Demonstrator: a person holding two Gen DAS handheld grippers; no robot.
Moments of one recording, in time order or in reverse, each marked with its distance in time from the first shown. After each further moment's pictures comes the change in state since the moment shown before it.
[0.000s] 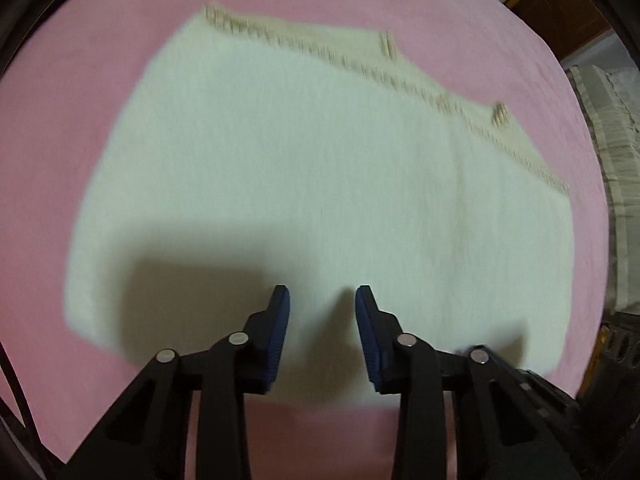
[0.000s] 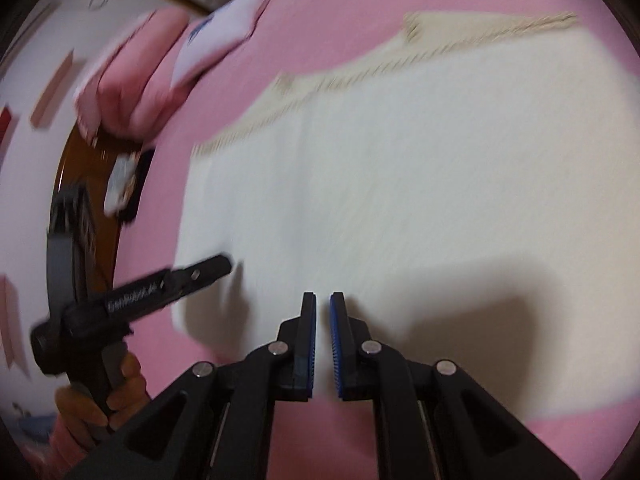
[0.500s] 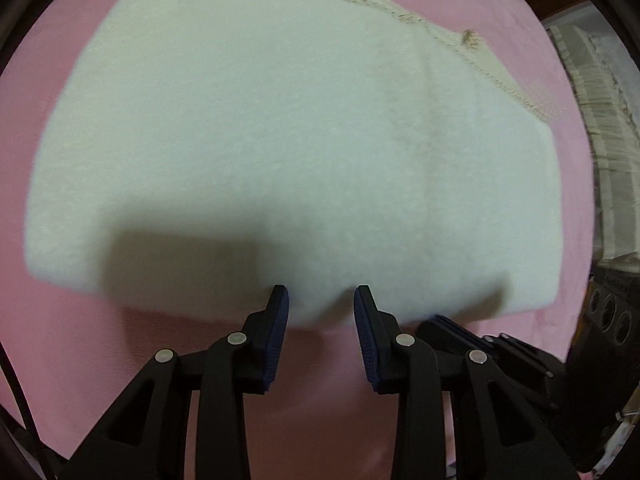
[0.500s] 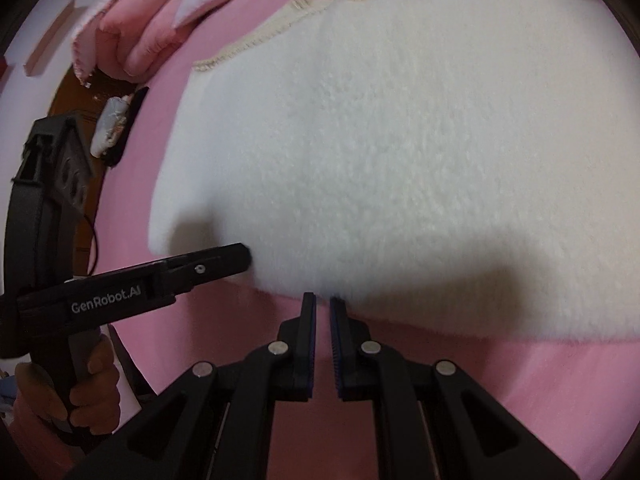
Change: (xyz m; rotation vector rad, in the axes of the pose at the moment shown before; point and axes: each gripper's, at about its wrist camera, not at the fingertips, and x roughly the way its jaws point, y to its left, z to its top) left arm 0.010 -0.012 -0.040 0.068 0.135 -0.085; right arm 0.002 0.003 -0.040 -0.053 0.055 -0.036
